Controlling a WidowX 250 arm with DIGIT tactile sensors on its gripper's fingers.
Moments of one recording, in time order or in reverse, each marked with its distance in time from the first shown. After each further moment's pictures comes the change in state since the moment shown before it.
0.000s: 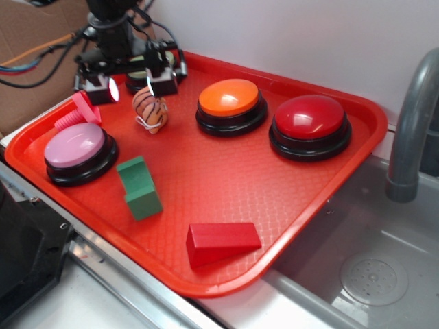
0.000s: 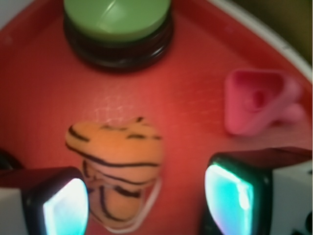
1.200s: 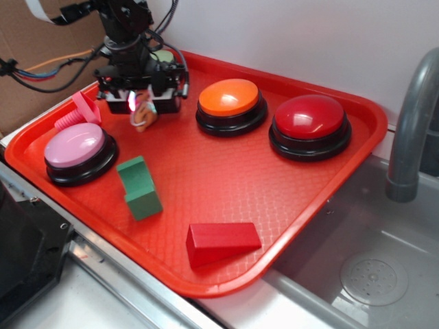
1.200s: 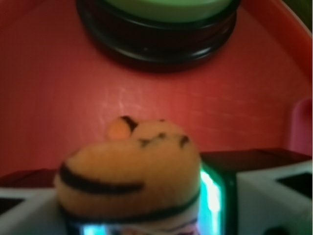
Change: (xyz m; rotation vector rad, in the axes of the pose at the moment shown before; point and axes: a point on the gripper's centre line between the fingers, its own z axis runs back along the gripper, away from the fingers) arm 0.007 0.002 -0.003 0.013 0.008 -0.309
